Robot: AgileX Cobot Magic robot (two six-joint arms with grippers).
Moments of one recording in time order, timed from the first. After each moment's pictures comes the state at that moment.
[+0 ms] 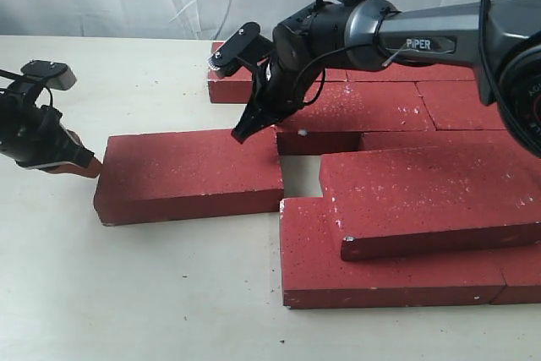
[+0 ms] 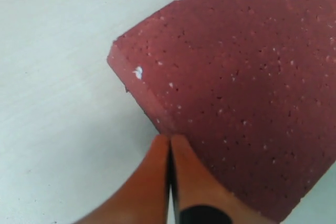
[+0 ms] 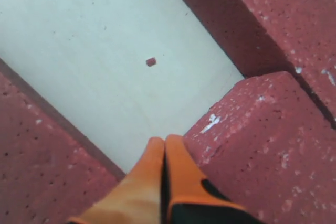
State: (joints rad) left arm 0.09 1.83 -0.93 -0.84 0.73 1.19; right arm 0.60 2.23 -1.65 -0.14 0.57 -0.23
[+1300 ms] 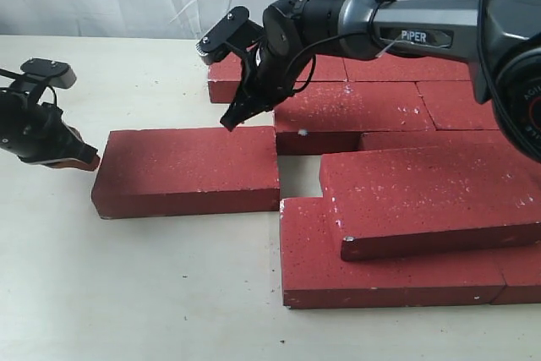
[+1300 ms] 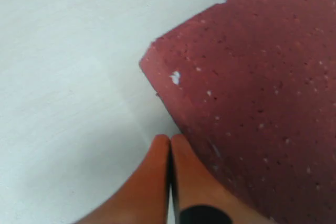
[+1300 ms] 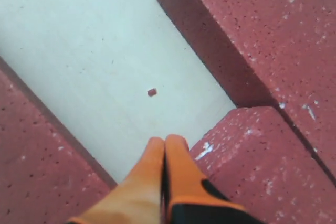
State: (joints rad) left arm 0.09 1.88 -0.96 -0.87 0.63 1.21; right arm 0.62 2.24 -1.73 -0.13 0.61 -0.25
